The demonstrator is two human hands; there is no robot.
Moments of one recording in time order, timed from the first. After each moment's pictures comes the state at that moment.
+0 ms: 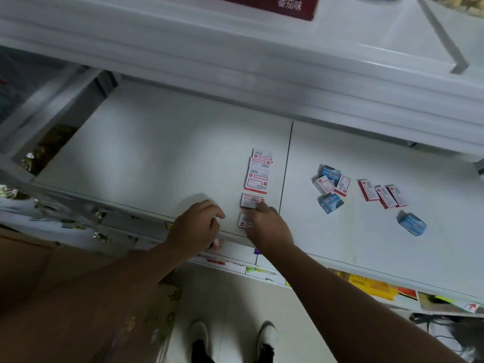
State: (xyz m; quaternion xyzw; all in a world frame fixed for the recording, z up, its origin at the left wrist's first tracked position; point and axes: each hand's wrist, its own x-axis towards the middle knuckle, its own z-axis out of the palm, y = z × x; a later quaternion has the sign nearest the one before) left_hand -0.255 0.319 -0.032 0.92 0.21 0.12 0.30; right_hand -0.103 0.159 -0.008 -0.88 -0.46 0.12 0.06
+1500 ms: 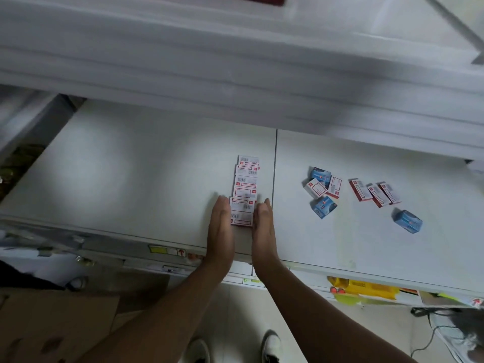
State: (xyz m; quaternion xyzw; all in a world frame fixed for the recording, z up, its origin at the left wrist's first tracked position) left_hand -0.157 0.244 -0.032 0.52 0.41 0.21 0.72; right_hand -0.115 0.179 -0.021 -0.68 -0.02 0.28 0.68
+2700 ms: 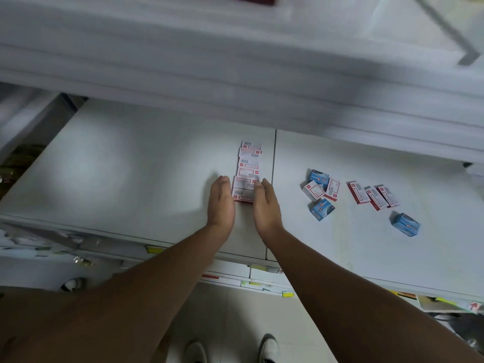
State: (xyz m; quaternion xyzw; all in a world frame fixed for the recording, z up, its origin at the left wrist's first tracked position) left_hand -0.108 0.282 0.003 0.56 0.45 0.20 0.67; right_hand -0.052 0.197 0.005 -0.77 -0.10 0.25 0.58
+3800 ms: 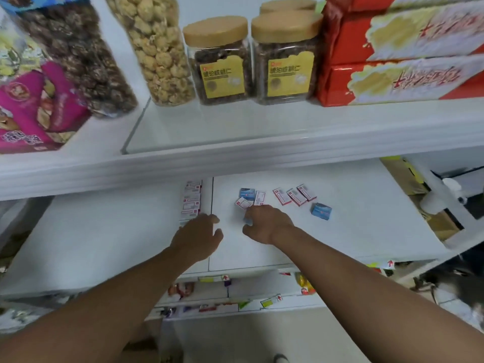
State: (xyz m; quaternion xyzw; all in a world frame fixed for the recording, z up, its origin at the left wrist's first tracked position) left_hand -0.093 0.158 0.114 0.96 0.22 -0.09 0.13; right_hand 0.029 -0.016 0.127 -0.90 -0.33 0.24 0.13
